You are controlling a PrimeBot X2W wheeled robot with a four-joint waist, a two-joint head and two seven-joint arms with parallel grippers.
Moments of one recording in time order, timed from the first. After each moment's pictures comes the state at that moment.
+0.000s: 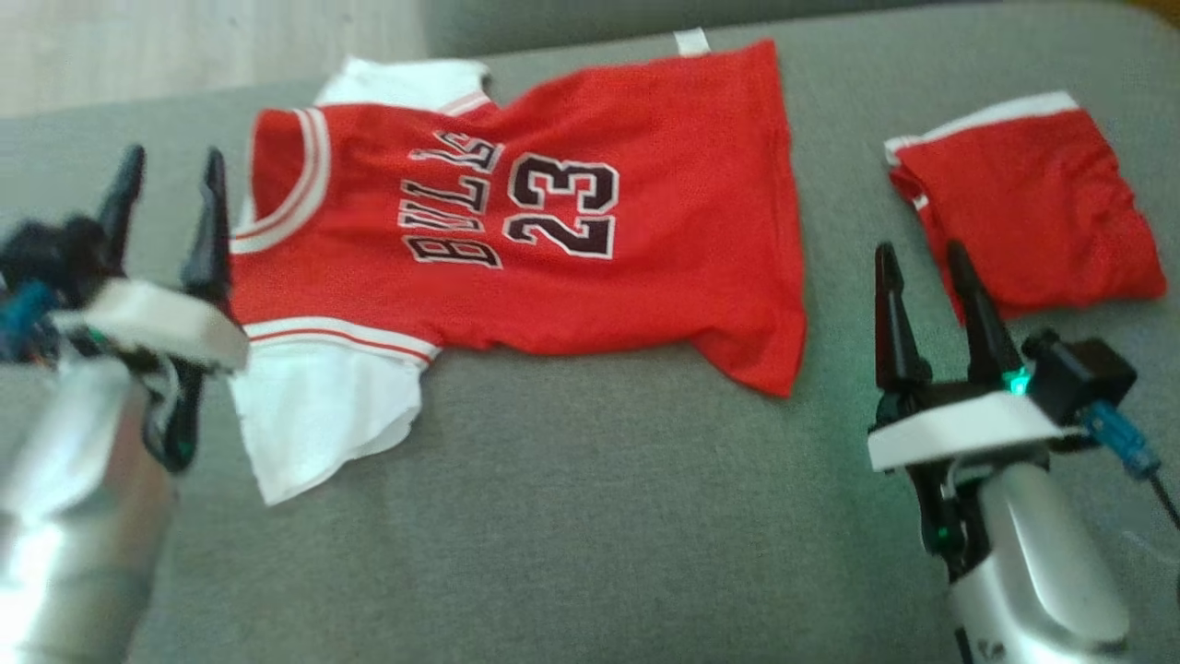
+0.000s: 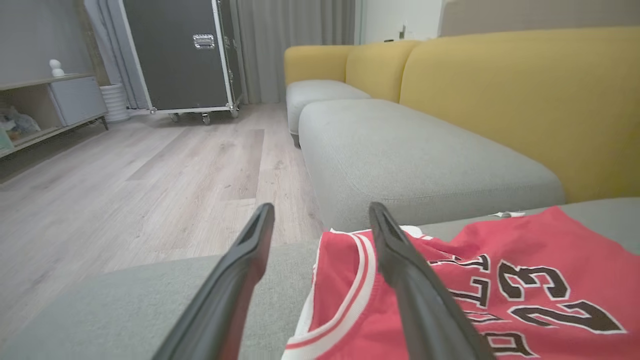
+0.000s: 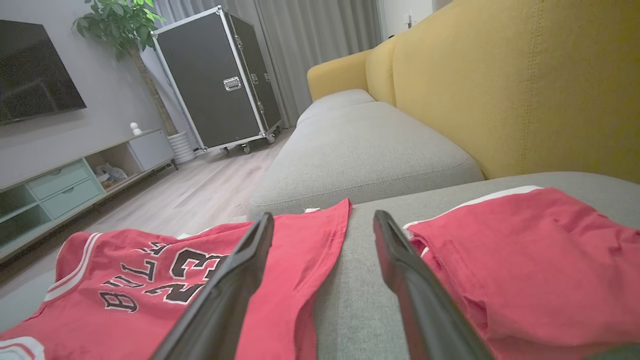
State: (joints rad) left arm -0.72 0.40 -0.44 0.78 -0.58 -0.09 -0.25; right arm -0.28 -0.05 0.09 0.35 0.28 0.13 -0.25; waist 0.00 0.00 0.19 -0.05
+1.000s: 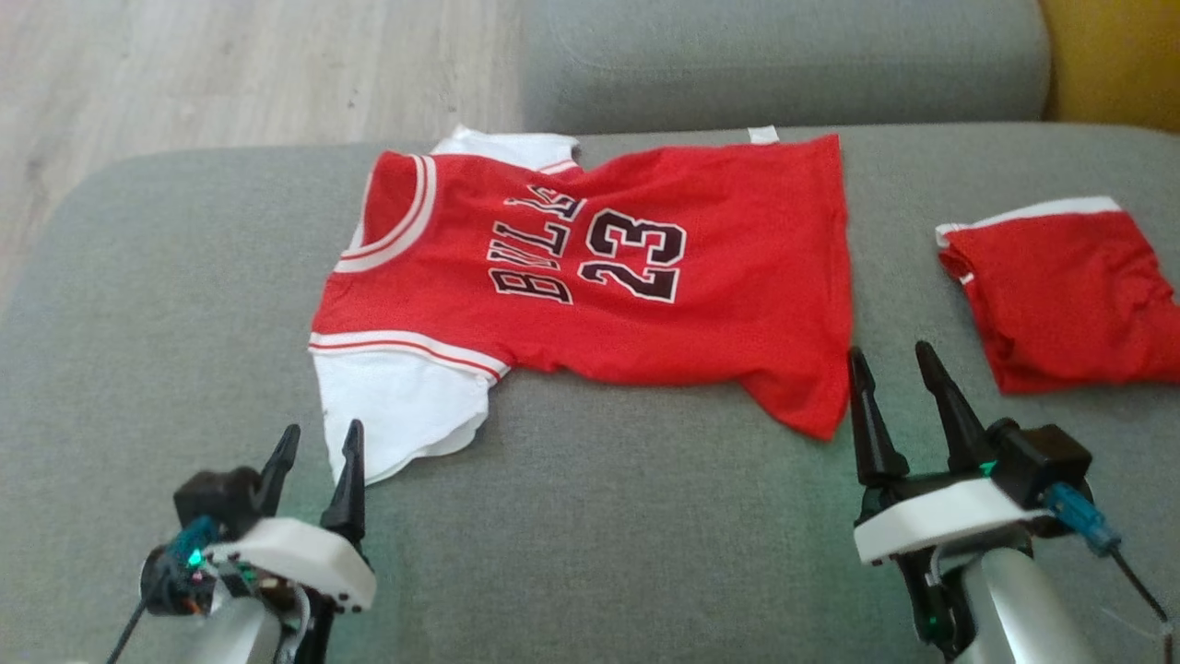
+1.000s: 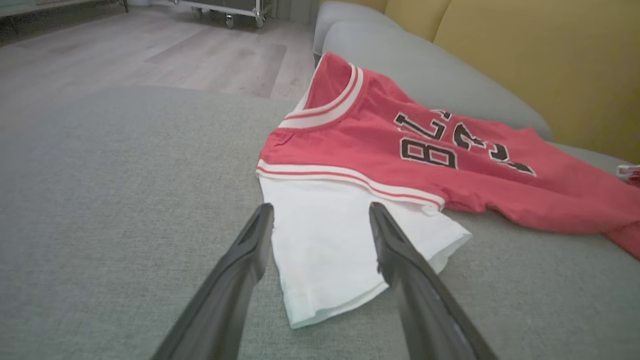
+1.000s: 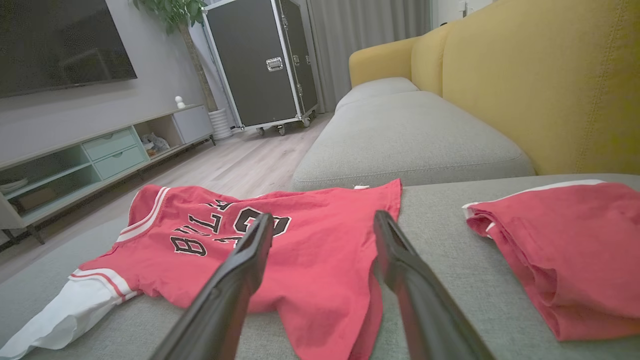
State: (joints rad) left arm -0.20 0.23 -0.32 0.52 -0.52 -0.03 -0.13; right arm -0.12 -0.05 0.12 0.35 0.22 0.13 -0.25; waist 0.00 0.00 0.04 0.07
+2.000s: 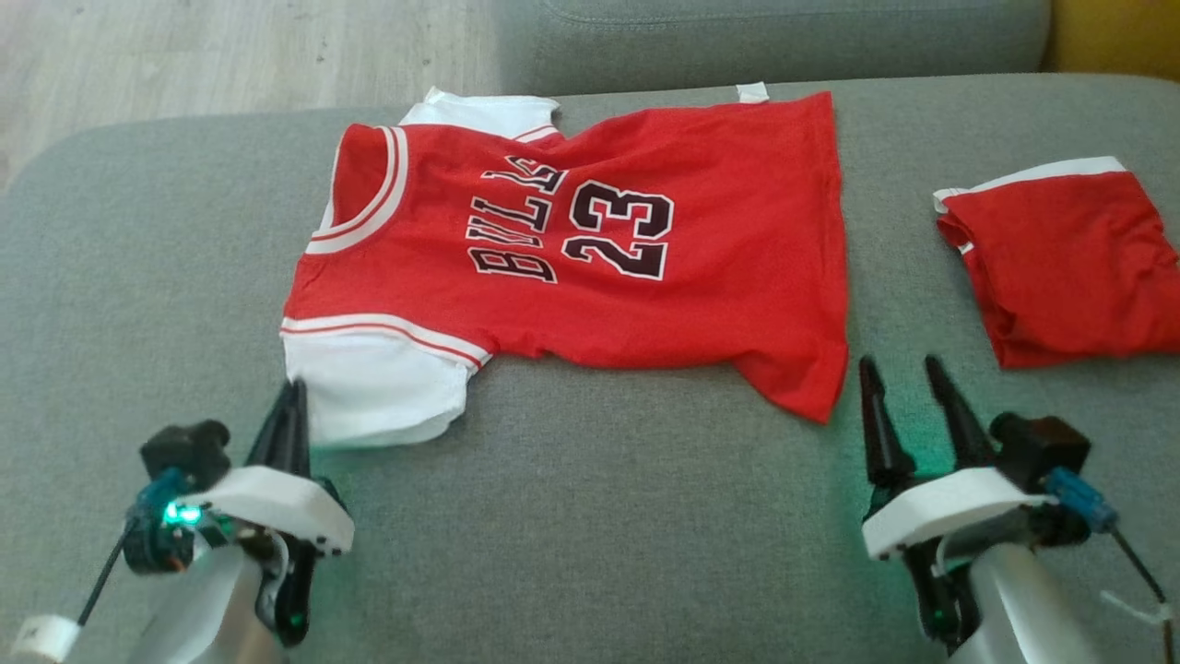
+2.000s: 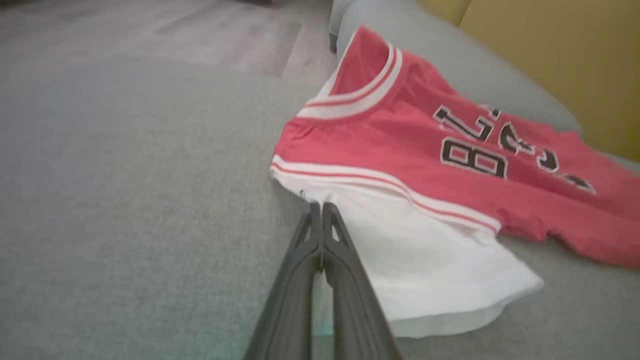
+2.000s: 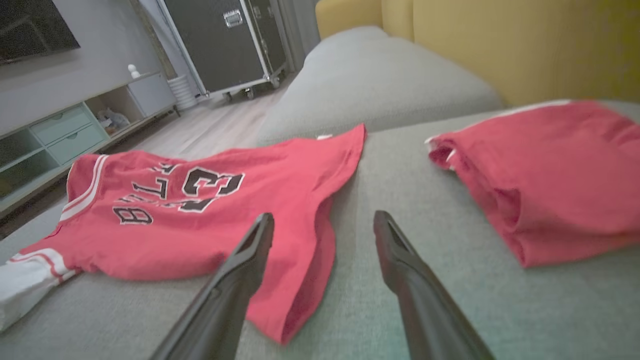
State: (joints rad) left arm -0.38 0.21 -0.32 0.77 -0.59 -0.09 -0.17; right arm -0.17 -0.05 0.08 0.47 0.25 0.13 -0.22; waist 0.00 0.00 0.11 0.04
